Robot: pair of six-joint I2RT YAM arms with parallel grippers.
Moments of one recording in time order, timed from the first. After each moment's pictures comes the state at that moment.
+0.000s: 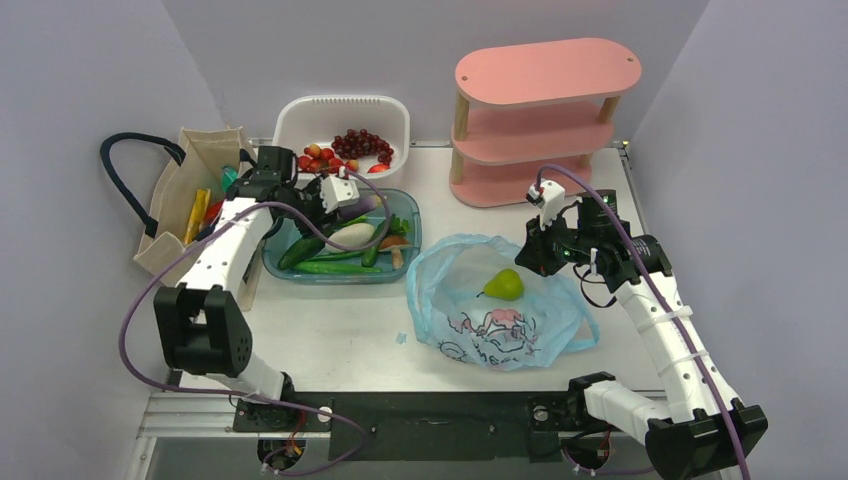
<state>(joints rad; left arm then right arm) -0.09 1.52 1.37 -0.81 0.49 1.06 0.24 1.06 1.13 -0.88 -0.52 -0.18</state>
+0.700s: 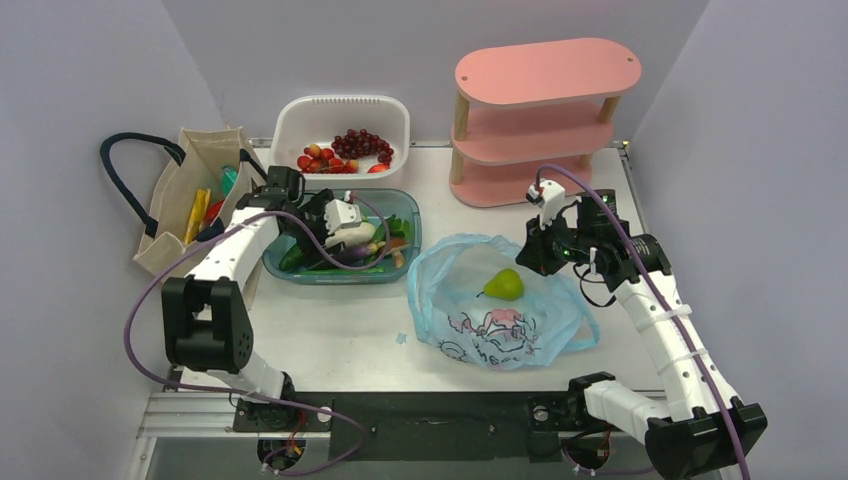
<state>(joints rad) -0.09 1.61 1.23 -0.79 0.46 1.16 0.23 1.06 1.13 -0.88 -0.50 -0.19</state>
